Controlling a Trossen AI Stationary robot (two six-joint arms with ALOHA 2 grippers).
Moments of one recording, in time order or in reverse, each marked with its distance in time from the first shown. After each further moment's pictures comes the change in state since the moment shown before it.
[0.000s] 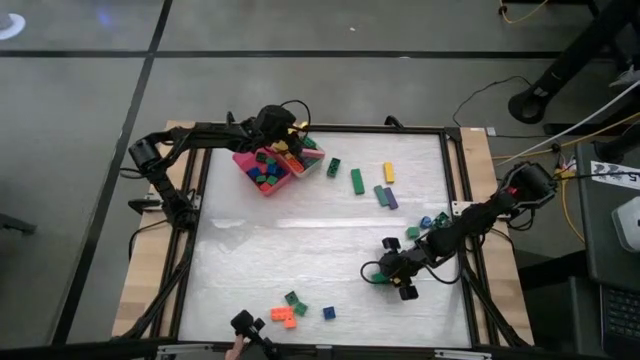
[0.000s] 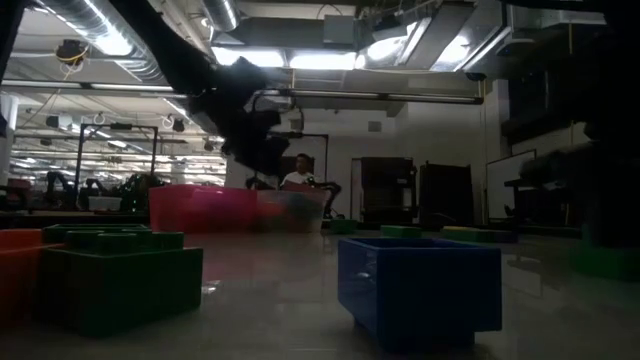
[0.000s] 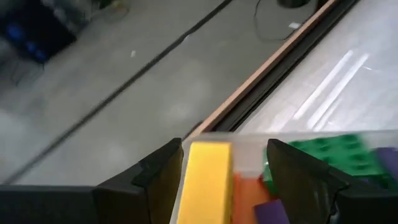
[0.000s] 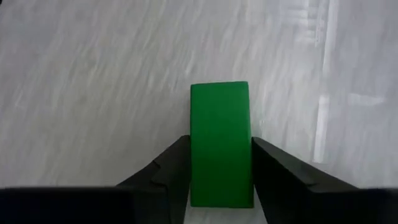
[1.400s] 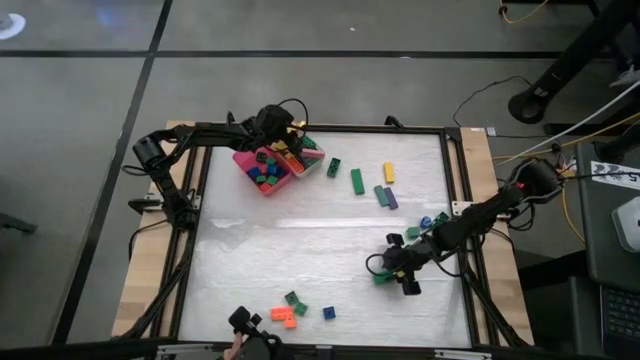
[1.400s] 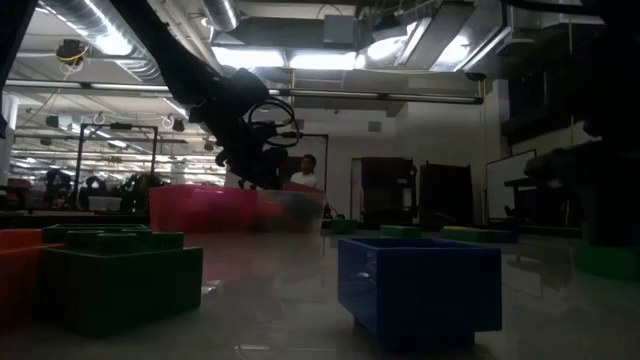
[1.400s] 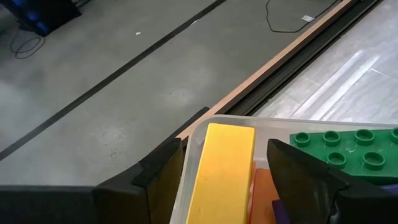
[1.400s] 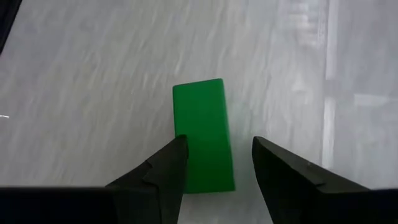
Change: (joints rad) left arm 0.038 0.050 0.000 0.000 -0.004 -0.077; right arm -0.001 -0.115 -0.061 0.010 -0.020 0.044
